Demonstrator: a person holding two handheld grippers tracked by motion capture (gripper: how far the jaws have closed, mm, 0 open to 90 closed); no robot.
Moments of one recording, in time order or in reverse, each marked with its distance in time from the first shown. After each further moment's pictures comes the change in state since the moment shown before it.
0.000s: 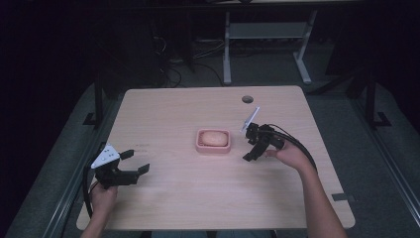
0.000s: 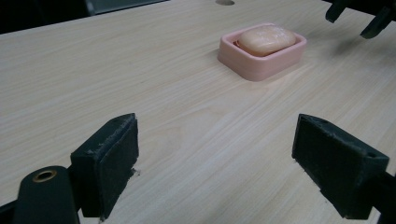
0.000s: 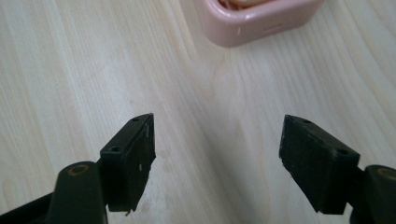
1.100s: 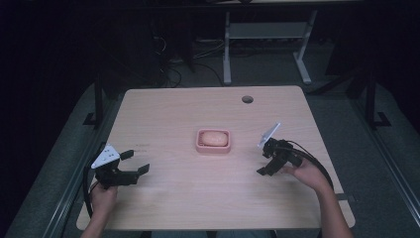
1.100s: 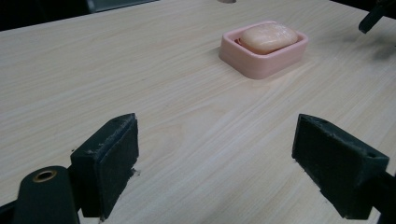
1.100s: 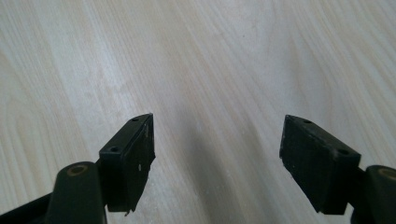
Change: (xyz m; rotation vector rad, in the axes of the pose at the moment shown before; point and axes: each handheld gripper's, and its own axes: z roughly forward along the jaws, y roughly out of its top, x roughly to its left) left arm 0.001 -0.001 0.000 0.007 0.005 0.003; right arm 0.023 -0.064 -0.003 -0.053 -0.019 0.050
